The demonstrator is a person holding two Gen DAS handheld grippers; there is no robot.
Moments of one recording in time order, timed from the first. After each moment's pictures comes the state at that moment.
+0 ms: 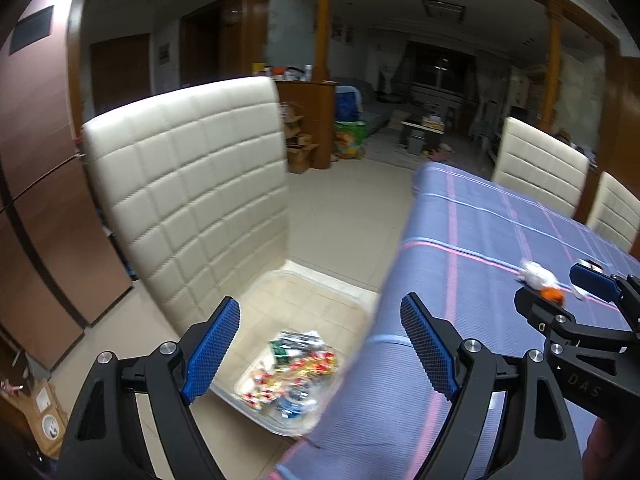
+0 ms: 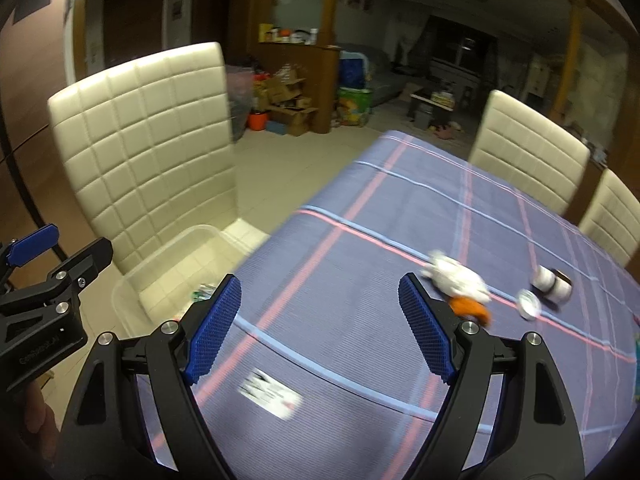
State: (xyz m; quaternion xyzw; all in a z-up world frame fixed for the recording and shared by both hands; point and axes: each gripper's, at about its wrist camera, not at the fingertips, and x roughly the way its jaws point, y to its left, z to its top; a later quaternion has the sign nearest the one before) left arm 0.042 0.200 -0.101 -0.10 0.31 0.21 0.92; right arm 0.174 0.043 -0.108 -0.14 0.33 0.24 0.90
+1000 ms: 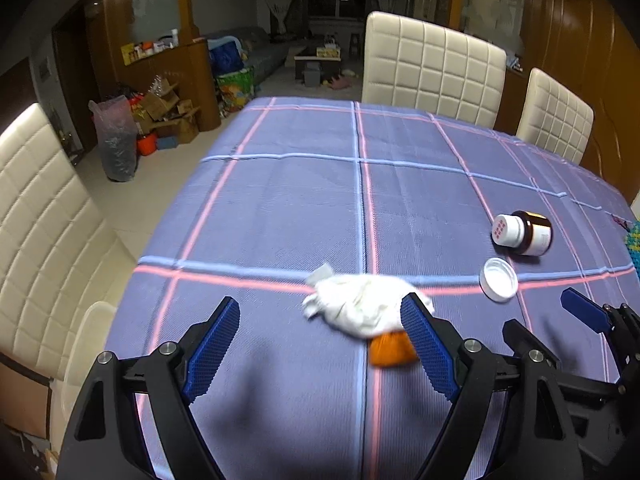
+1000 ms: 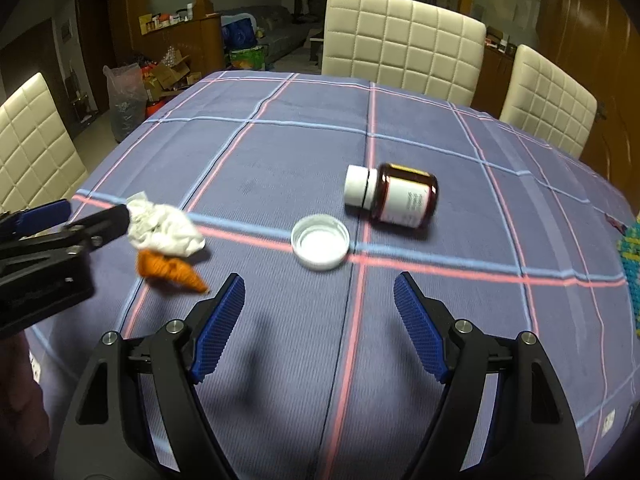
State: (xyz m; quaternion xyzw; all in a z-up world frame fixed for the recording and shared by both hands) left arm 0.269 0.014 -0.142 -0.03 0.42 0.05 0.90; right arm 0.318 -0.161 -0.171 -0.07 0.42 0.10 0.90
